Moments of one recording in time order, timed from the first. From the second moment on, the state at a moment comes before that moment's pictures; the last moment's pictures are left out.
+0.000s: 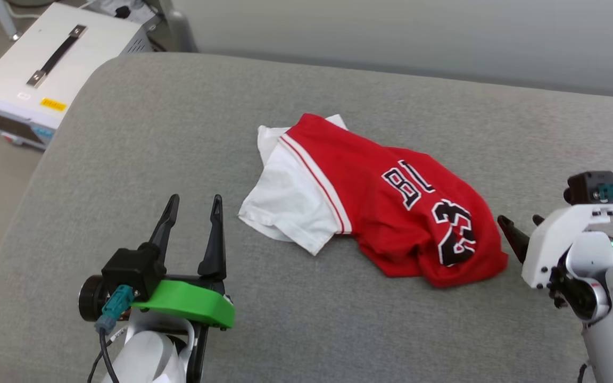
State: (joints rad) left arm -0.15 0.24 -0.32 0.05 -0.42 0.14 -0.26; right arm -0.35 -0.23 0.03 0.33 0.39 0.13 0.49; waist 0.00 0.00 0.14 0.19
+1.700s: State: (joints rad) left arm -0.06 0.19 -0.21 0.09 -0.32 0.05 -0.19; right arm 0.42 -0.06 -0.05 -0.10 0.41 0.13 0.77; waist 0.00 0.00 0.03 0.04
